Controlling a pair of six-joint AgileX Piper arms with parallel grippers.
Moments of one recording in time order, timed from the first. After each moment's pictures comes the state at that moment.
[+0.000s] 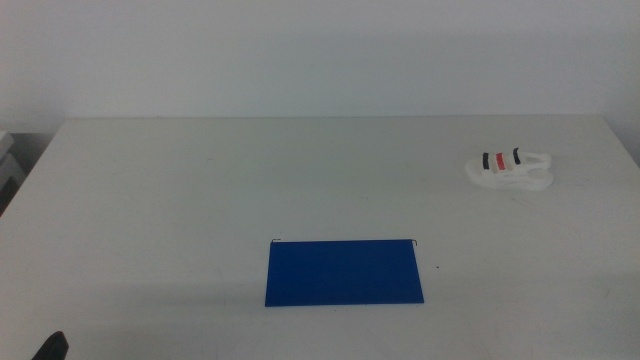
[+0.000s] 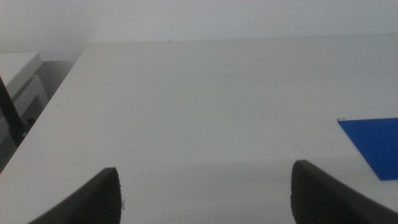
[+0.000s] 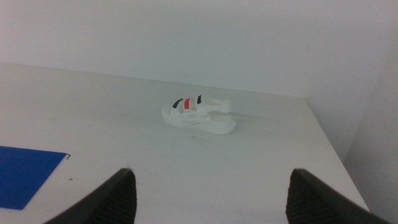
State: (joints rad) left arm -0.03 -0.01 0.03 -0.09 0.27 0.08; right arm 0.02 -0.01 0.03 0.09 0.16 -0.14
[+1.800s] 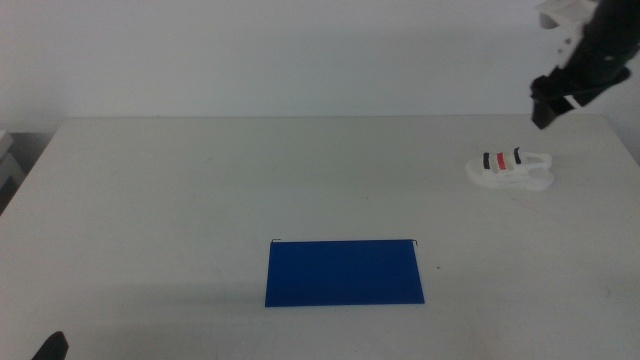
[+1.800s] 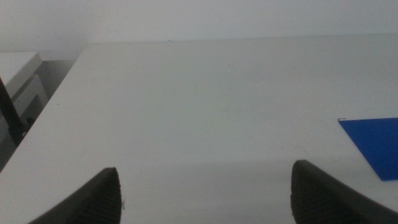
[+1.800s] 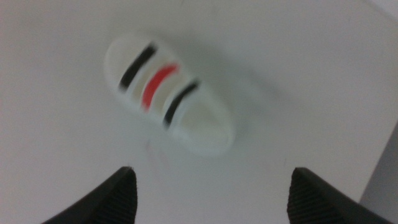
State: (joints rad) left arm -0.03 -0.01 0.03 -0.09 0.27 0.08; right arm 0.02 2.08 -2.04 -0.02 1.24 -0.41
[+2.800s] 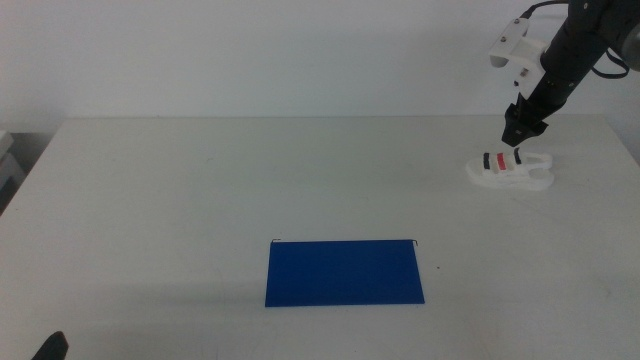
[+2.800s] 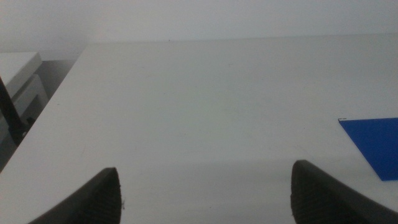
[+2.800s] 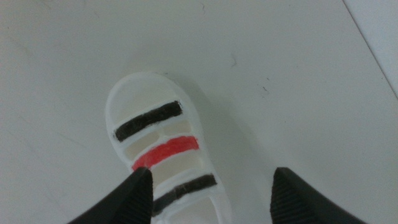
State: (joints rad) left arm -0.03 -0.01 0.03 -0.09 0.27 0.08; right arm 0.00 2.36 -2.30 0.12 1.24 -0.90
